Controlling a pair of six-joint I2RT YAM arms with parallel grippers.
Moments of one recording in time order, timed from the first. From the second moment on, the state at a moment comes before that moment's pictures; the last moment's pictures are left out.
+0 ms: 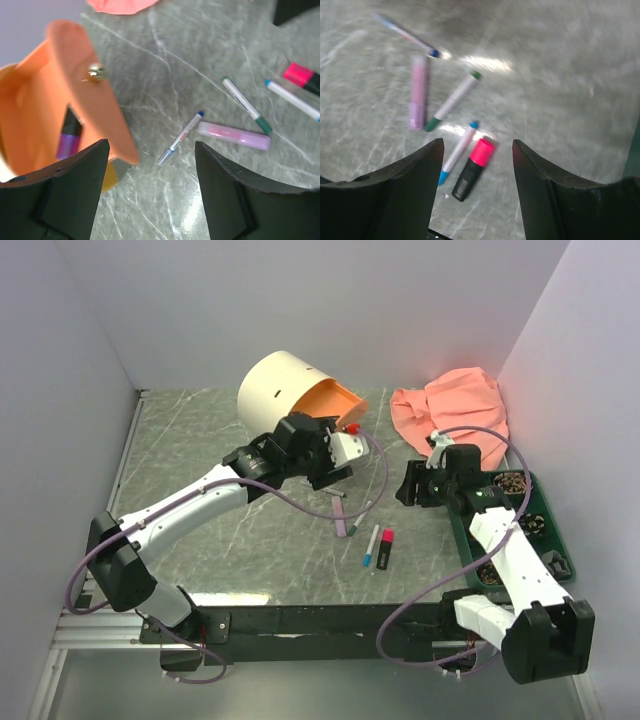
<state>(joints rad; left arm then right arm) -0.86 1.51 1.38 -0.39 0.06 0.54 0.13 1.05 0.82 -0.53 -0.31 0.15</state>
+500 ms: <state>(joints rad) -0.60 1.42 1.46 -0.30 -0.23 0.30 0.17 1.35 0.77 -0.66 -0.15 0.45</state>
